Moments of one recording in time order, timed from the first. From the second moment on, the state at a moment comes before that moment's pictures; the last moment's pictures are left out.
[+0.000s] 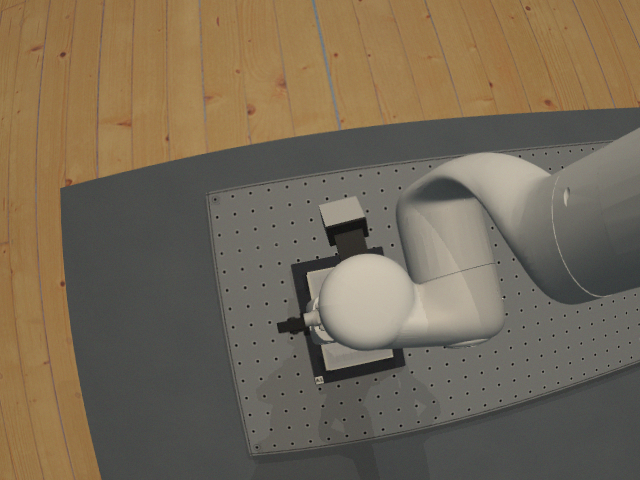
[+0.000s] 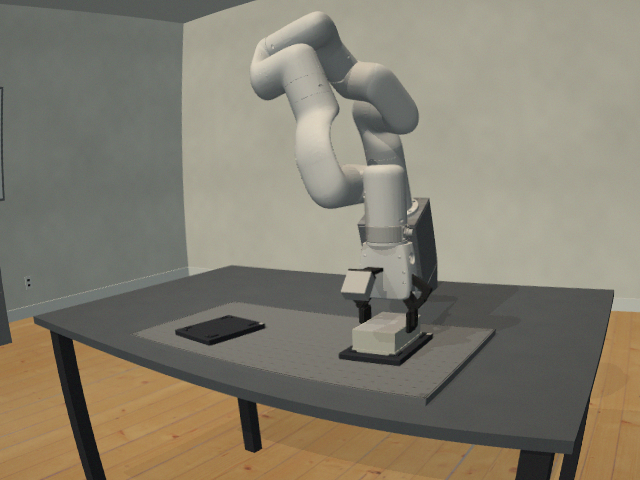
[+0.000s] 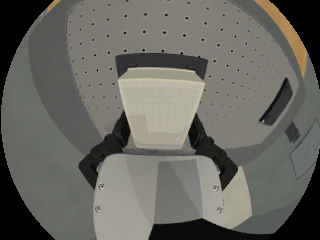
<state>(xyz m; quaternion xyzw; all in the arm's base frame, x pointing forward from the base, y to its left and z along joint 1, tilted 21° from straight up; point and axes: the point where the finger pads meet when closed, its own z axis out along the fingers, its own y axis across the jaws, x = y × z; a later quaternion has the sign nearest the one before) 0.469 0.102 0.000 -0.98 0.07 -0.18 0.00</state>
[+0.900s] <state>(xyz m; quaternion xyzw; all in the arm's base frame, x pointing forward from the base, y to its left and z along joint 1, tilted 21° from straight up) 0.474 0.102 -0.014 -0.98 0.07 -0.18 0.00</state>
